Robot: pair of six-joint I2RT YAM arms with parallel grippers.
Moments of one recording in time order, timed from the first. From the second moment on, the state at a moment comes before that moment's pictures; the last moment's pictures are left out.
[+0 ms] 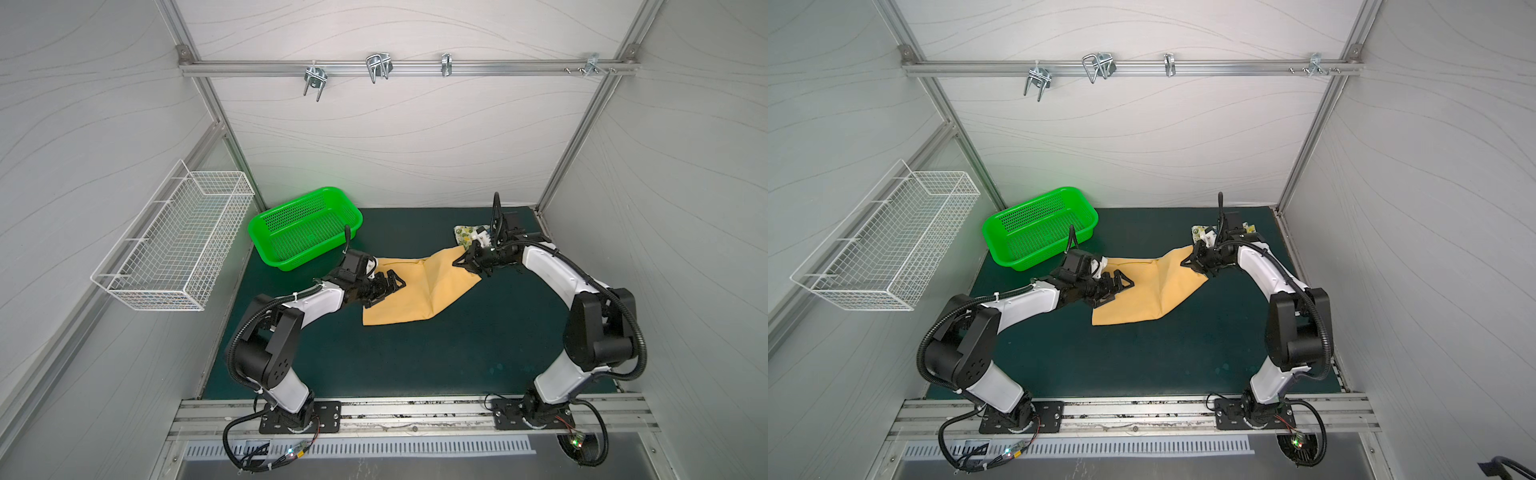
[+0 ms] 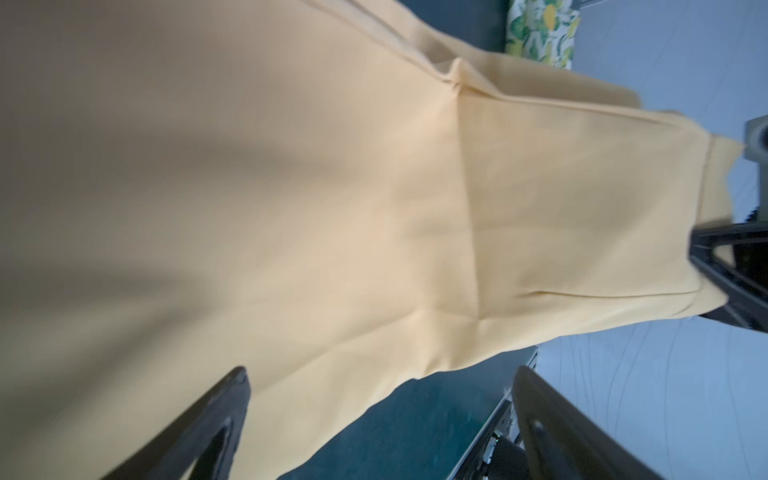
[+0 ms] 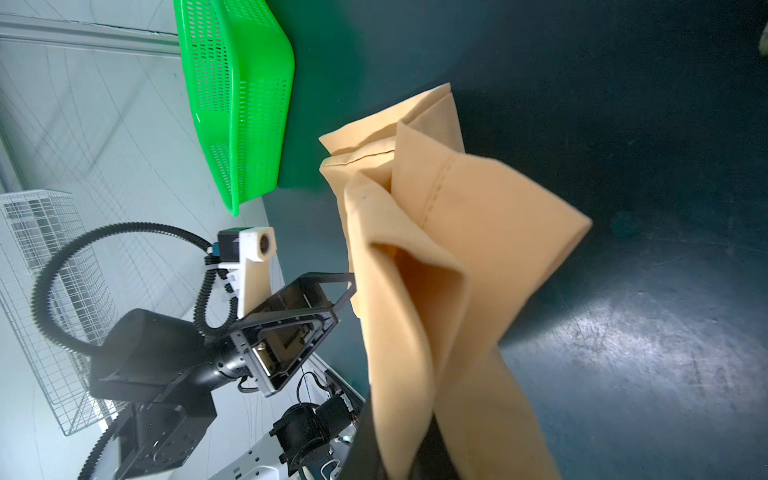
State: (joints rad) left arm -0.40 1.61 0.83 -0.11 0.53 -0.74; right arm 0.21 1.66 1.28 -0.70 -0.76 0.57
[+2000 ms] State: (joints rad) left arm -0.37 1.64 0.72 0.05 0.57 -0.71; right arm 0.57 1.95 1.26 -0.23 -0.72 1.12
